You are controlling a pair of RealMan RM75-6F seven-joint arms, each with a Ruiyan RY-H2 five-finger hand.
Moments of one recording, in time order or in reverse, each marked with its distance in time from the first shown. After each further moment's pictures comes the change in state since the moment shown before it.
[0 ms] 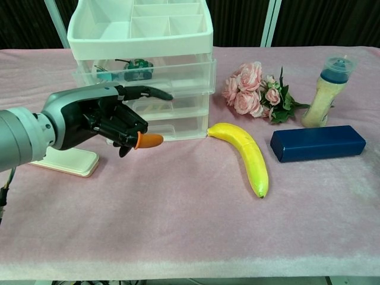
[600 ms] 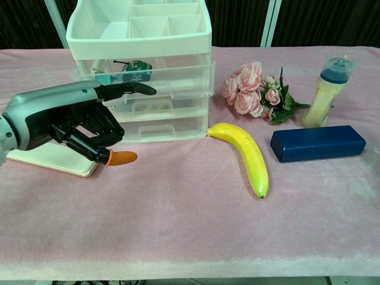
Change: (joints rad) left arm 0.041 0.092 0.096 -0.040 0.204 0.092 0.176; right arm 0.000 0.000 0.000 -0.002 0.000 0.000 -0.002
